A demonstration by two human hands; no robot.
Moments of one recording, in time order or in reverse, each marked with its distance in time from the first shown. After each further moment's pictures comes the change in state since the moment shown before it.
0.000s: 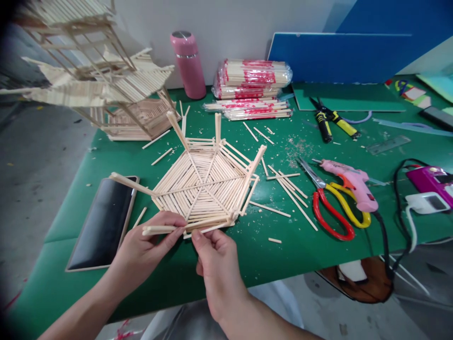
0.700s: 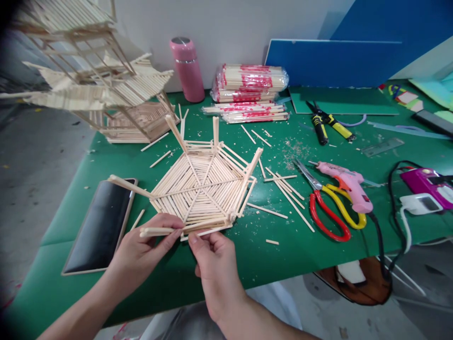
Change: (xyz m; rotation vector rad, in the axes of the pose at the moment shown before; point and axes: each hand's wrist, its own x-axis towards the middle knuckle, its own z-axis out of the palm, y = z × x) left_hand 0.000 -0.001 -0.001 0.018 -0.010 0.002; right_hand 0.001 0.000 -0.001 -0.048 0.011 -0.025
